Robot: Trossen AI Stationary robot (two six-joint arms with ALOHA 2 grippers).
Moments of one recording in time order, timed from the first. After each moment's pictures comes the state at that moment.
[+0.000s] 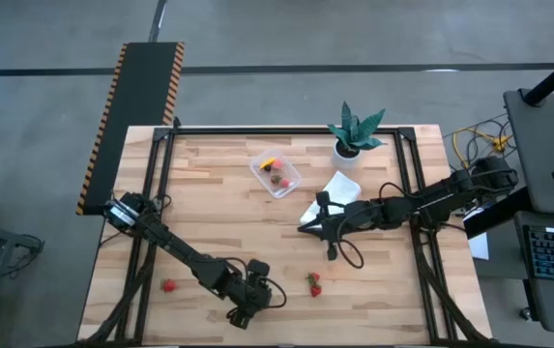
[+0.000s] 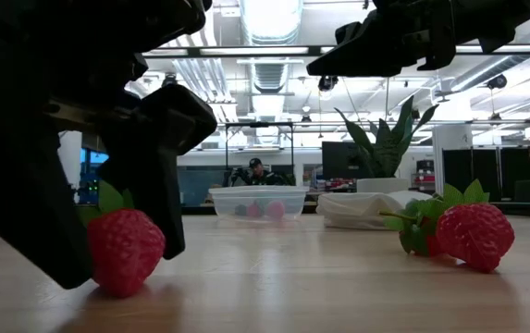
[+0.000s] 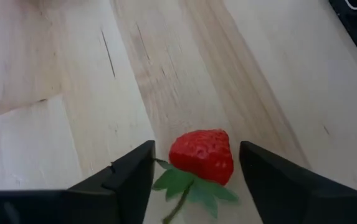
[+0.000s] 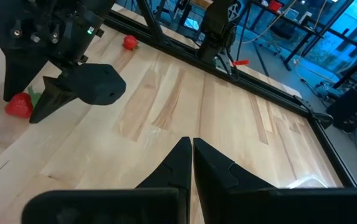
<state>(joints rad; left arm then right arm) -0.58 1.93 1.16 -0.17 -0.12 -0.20 0.22 1.40 0.63 0.44 0.15 -0.35</state>
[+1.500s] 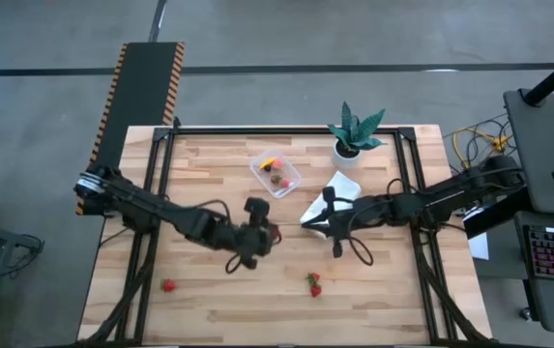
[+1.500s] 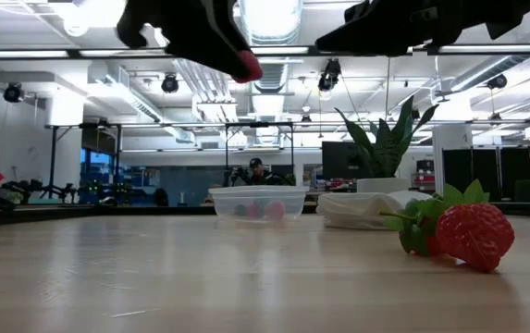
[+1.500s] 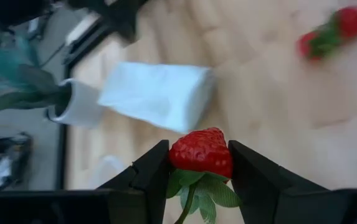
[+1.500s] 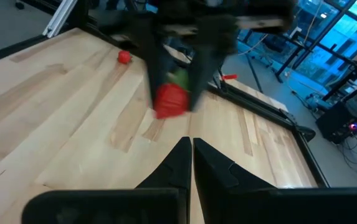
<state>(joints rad) -0.34 1.55 1.15 -0.33 -0.52 0.33 0.22 1.30 0.63 0.39 0.16 -0.39</state>
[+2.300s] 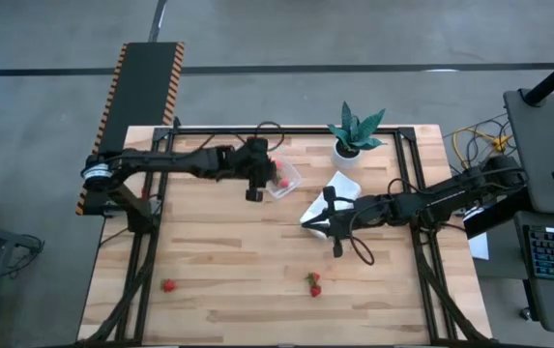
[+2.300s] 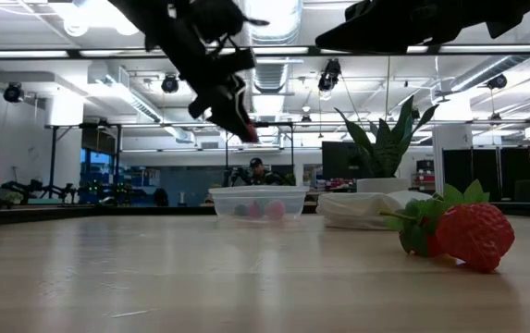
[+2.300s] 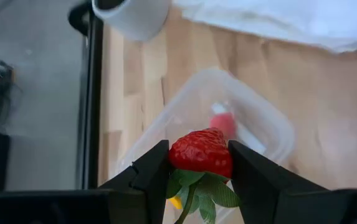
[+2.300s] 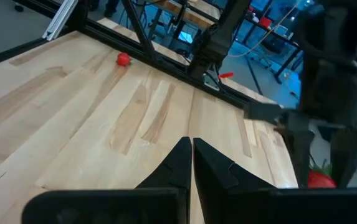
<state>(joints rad) 0.24 1.57 1.15 -0.35 -0.17 0.54 0.22 1.29 0.63 0.39 0.16 -0.38</state>
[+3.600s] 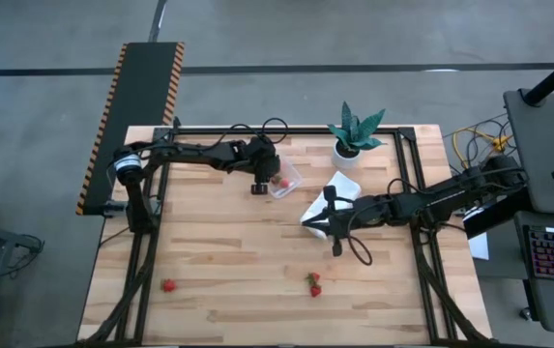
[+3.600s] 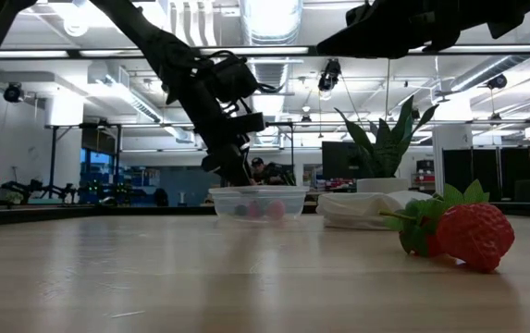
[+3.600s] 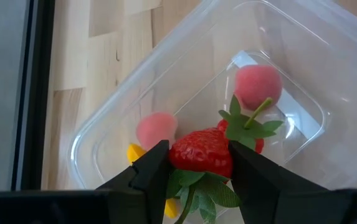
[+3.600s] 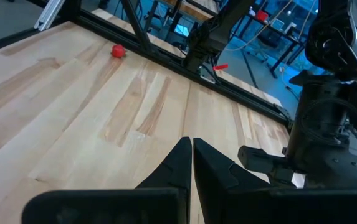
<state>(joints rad) 0.39 1.80 1.15 -0.24 -0.06 0.53 0.22 1.29 0.63 0.37 0.18 -0.39</state>
